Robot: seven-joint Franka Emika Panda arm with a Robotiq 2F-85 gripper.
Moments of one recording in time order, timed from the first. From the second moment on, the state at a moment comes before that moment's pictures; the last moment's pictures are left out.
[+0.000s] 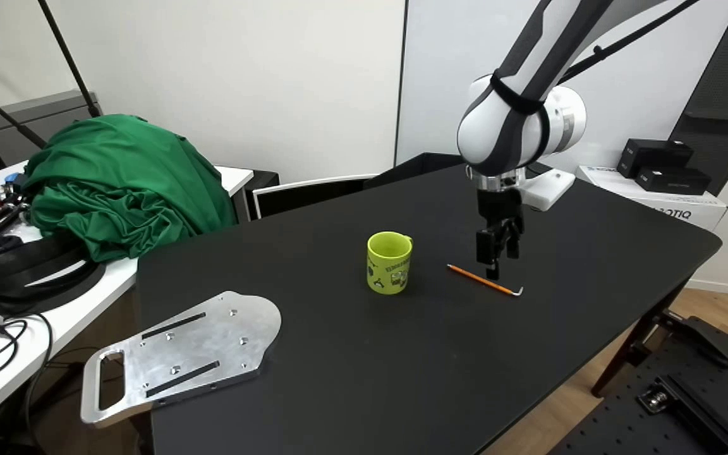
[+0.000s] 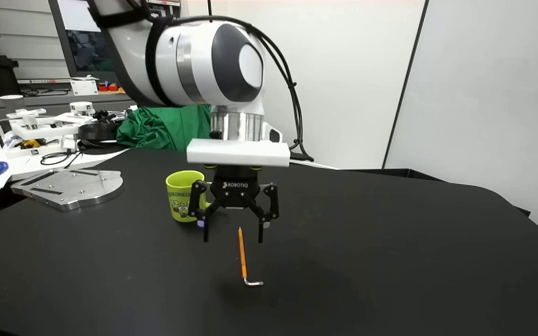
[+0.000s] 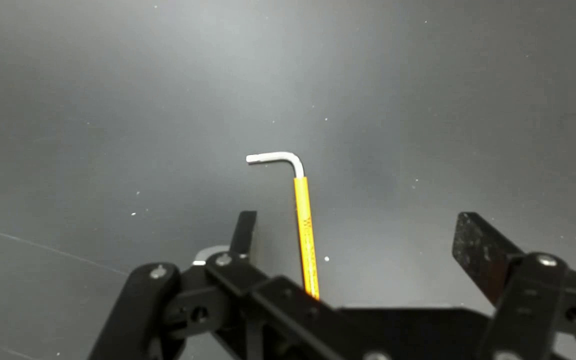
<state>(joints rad) -0.10 0.33 -0.12 -2.40 -0.12 2.44 -0.39</state>
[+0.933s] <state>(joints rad) -0.12 0.42 -0.14 -2.47 -0.22 2.86 -0.37</state>
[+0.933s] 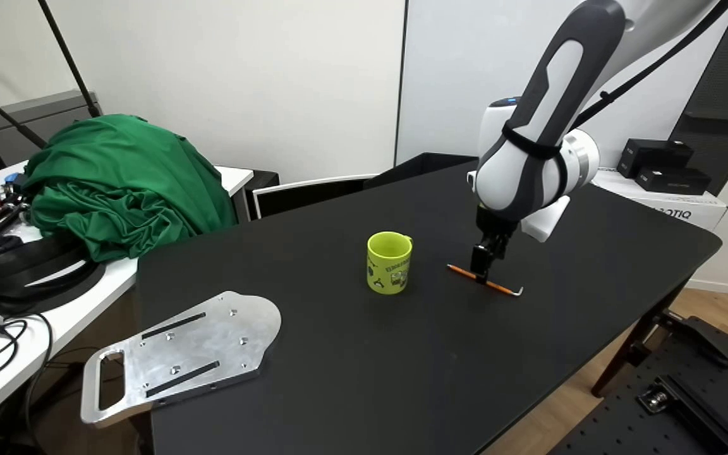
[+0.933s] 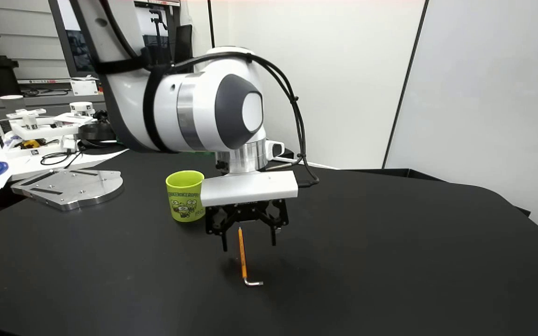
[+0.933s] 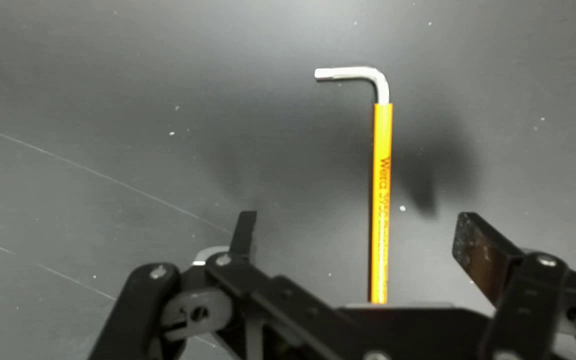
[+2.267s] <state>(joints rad) -0.21 0.47 -0.03 -2.43 -0.10 2.89 -0.38</state>
